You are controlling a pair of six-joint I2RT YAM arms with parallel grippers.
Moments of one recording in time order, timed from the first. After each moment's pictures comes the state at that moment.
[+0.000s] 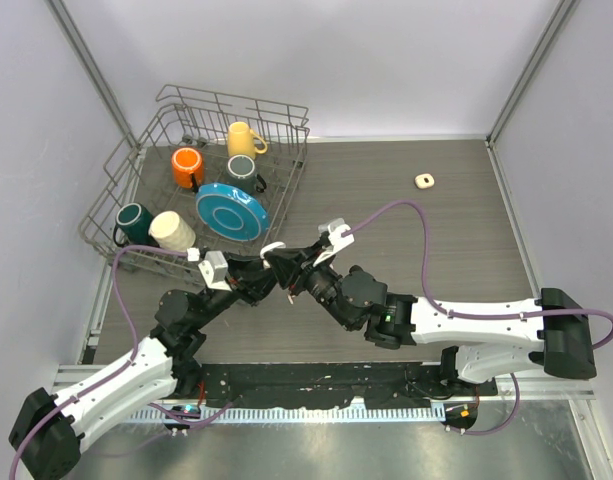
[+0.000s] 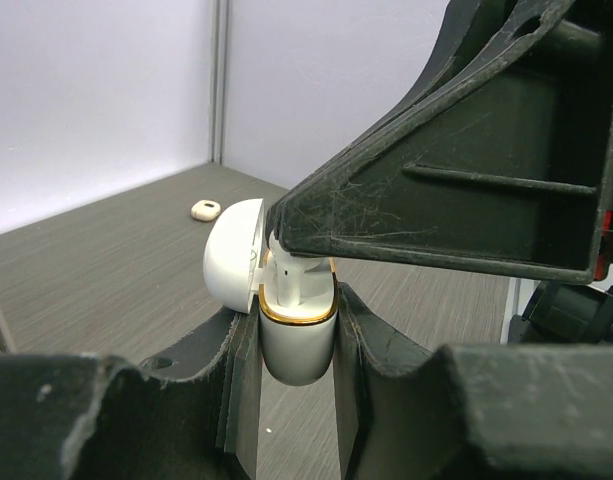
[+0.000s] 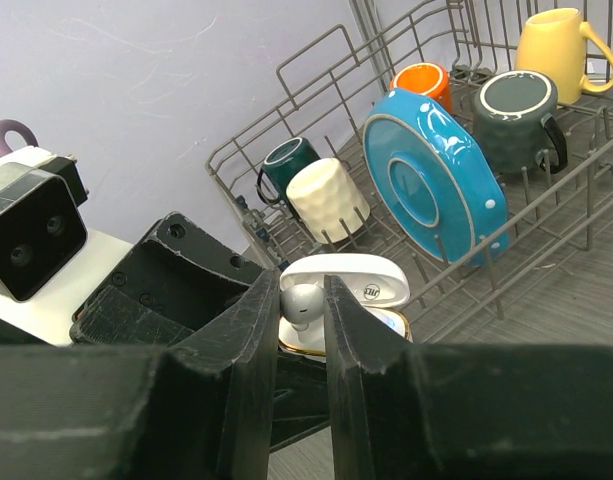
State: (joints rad) left arm -0.72 0.62 0.20 0.81 0.25 -0.25; right arm 1.35 1.25 0.85 0.54 0.61 0.37
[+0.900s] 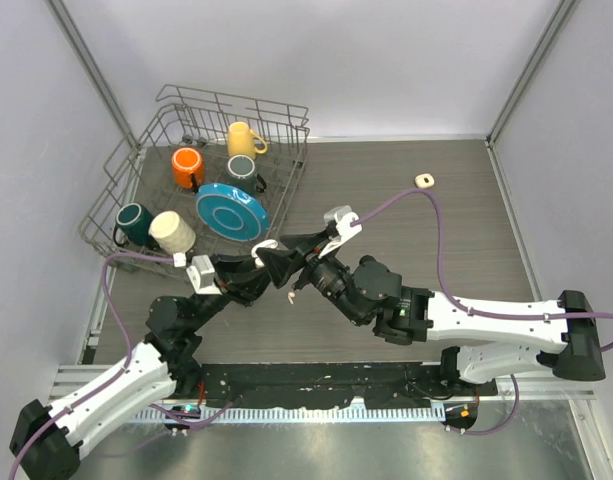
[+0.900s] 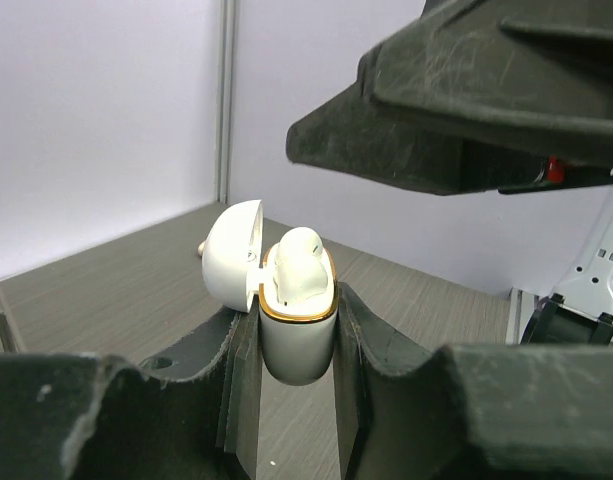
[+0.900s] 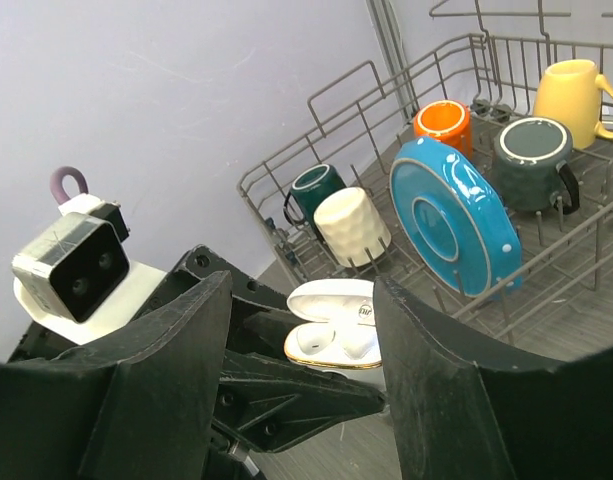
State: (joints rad) left arm -0.72 0.55 0.20 0.81 0.24 -0.25; right arm 1.36 1.20 0.97 0.40 0.58 0.34
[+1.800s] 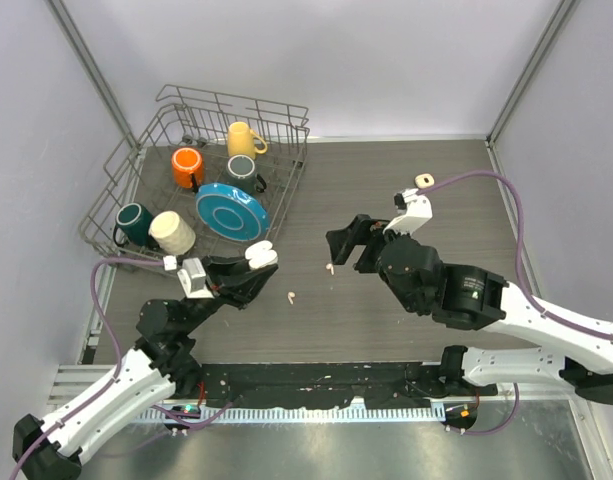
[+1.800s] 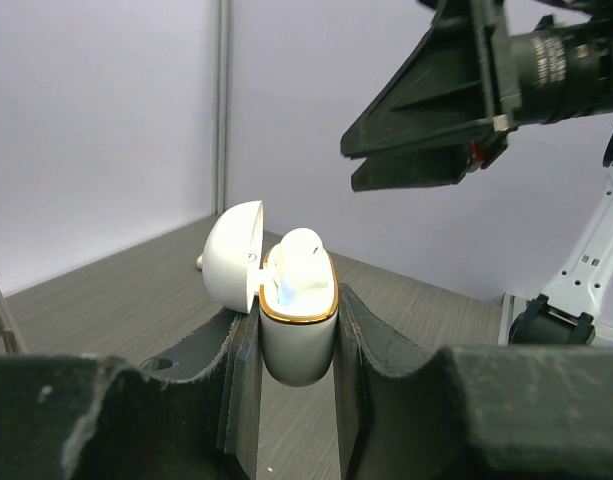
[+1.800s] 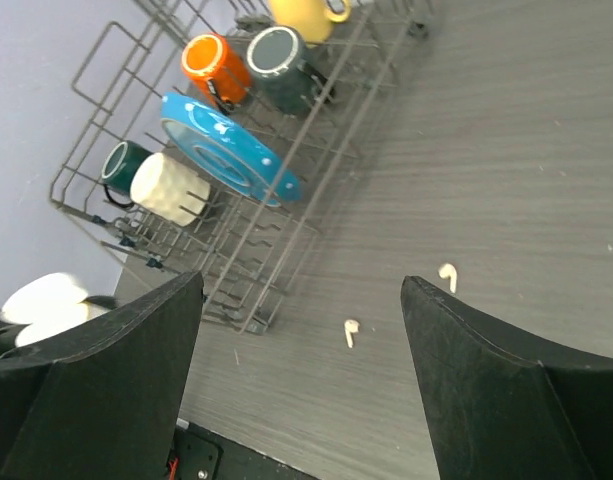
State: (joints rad) left arm -0.72 0.46 0.24 0.69 0.25 -0.24; right arm 1.24 0.99 1.15 -0.46 0.82 0.74
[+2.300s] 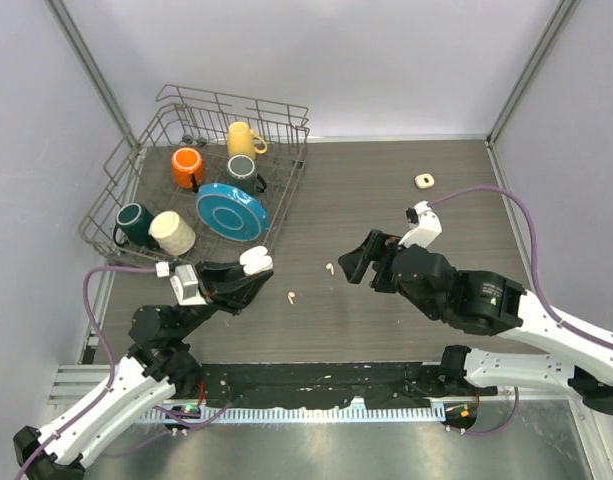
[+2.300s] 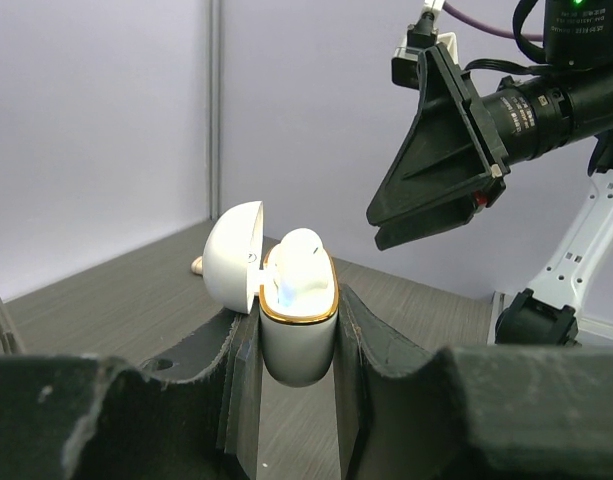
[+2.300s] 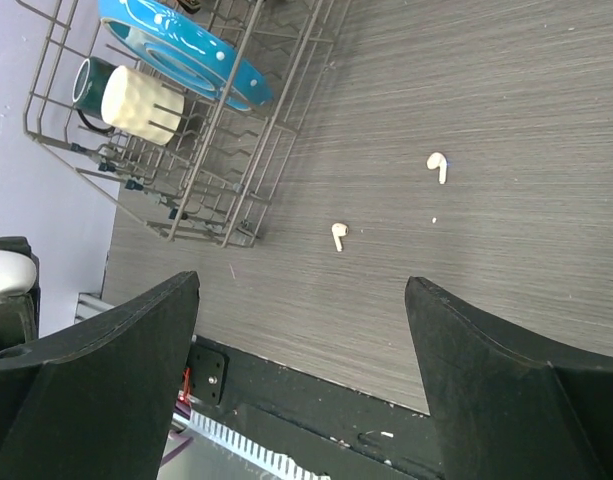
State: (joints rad) left arm -0.72 0.33 0.24 0.59 0.27 -0.24; right arm 1.17 0.88 1.09 -0.75 0.60 0.99
